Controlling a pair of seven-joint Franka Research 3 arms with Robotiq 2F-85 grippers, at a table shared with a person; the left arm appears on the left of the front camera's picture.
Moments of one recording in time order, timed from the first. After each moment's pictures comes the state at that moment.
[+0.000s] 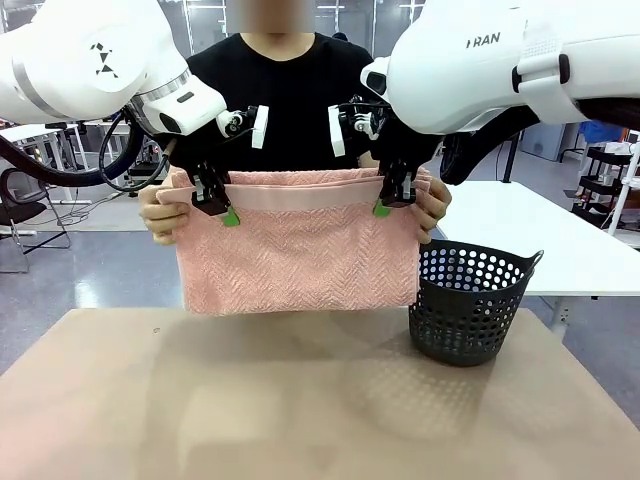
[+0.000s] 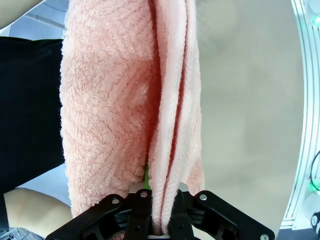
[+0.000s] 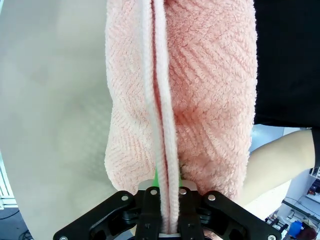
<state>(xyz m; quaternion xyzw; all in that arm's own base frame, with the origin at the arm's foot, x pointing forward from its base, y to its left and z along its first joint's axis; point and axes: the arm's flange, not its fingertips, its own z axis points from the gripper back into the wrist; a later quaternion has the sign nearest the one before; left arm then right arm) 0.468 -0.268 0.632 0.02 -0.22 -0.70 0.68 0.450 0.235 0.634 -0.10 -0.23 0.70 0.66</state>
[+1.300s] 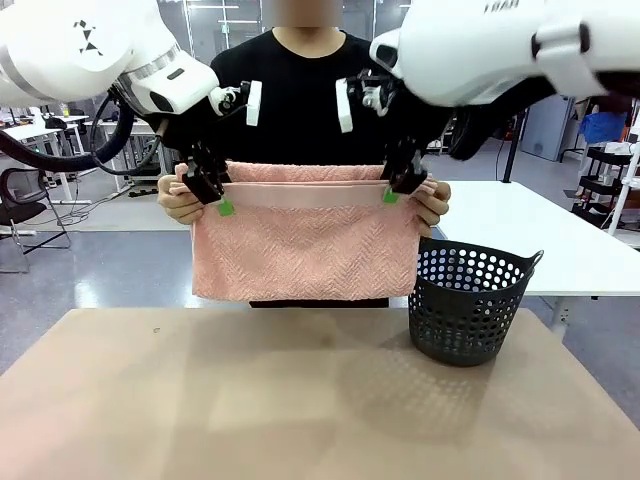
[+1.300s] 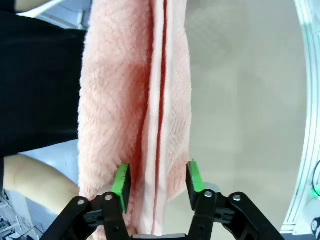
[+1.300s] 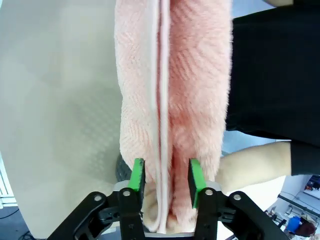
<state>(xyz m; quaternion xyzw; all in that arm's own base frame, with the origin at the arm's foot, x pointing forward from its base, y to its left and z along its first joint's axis) 0.460 -0.261 0.660 0.03 -0.24 -0.69 0.68 0.446 0.222 0.670 -0.11 -0.25 0.69 0.67</state>
